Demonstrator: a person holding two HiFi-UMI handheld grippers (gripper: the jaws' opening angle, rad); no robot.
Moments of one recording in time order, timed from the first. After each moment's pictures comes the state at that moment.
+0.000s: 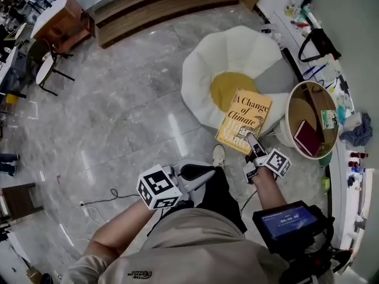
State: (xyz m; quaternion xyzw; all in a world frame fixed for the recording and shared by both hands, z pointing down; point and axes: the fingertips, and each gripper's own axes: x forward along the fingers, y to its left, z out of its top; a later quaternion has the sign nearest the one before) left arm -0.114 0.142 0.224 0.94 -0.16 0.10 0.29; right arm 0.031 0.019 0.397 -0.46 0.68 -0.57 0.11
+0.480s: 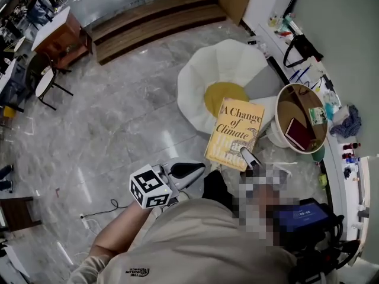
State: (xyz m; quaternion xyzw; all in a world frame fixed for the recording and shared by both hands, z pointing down) left arm -0.151 0.198 0.170 0.95 -0.17 0.08 0.25; right arm -0.006 0.132 0.272 -0.40 0.72 -0.55 0.15
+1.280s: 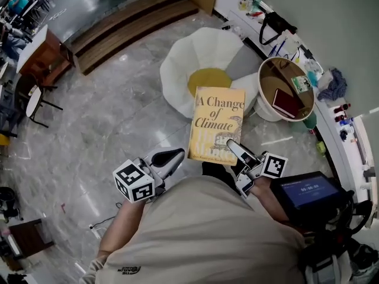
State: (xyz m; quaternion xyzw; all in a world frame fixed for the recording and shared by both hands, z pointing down) left arm -0.194 0.254 0.161 0.95 -0.20 0.07 0.24; right arm -0.046 0.233 0.208 -0.35 0.75 -0.53 0.19
